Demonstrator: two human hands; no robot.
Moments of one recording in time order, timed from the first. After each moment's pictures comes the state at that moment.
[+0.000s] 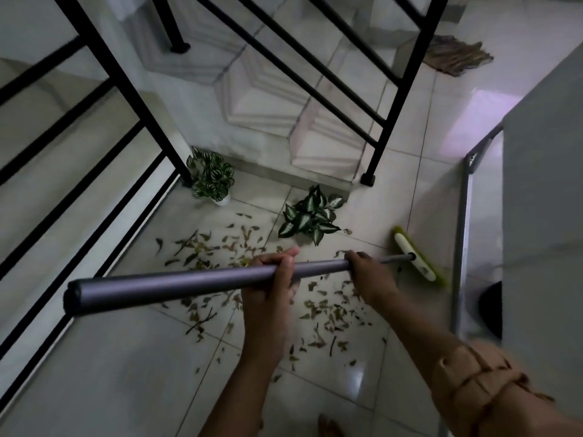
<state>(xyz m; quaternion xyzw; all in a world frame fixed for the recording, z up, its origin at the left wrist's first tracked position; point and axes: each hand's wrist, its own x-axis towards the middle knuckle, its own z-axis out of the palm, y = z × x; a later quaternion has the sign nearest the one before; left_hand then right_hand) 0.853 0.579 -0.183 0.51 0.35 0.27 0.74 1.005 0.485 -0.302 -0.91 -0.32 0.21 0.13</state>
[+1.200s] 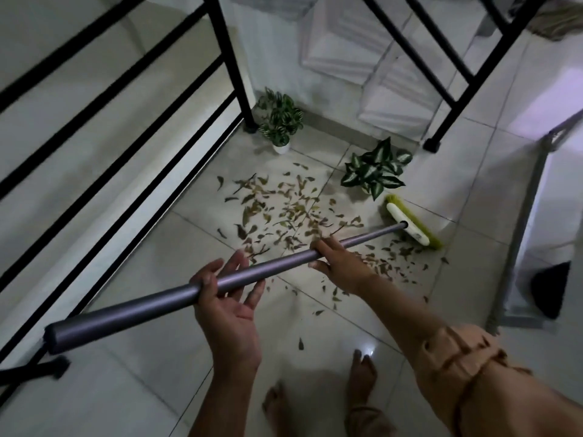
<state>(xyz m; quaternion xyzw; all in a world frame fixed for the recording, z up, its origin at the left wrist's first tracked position) 0.625 0.613 -0.180 0.33 0.49 0.45 0.67 0.796 0.561 -0.309 -0.78 -0.50 0.31 0.21</state>
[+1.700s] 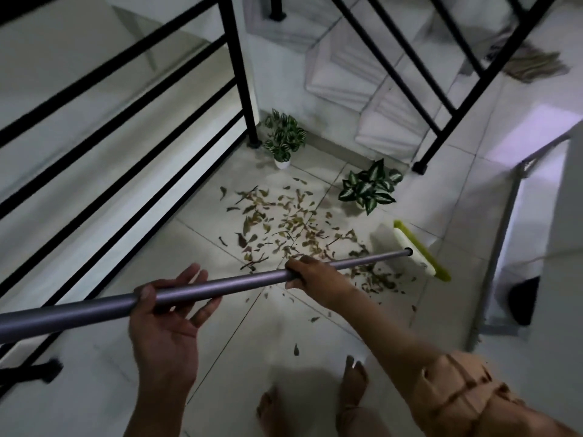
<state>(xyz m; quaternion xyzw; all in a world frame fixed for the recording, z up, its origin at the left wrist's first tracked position) 0.520 0.647 -0.131 0.35 0.44 0.44 0.71 0.724 0.578 -0.232 -0.75 -0.56 0.33 0.13</state>
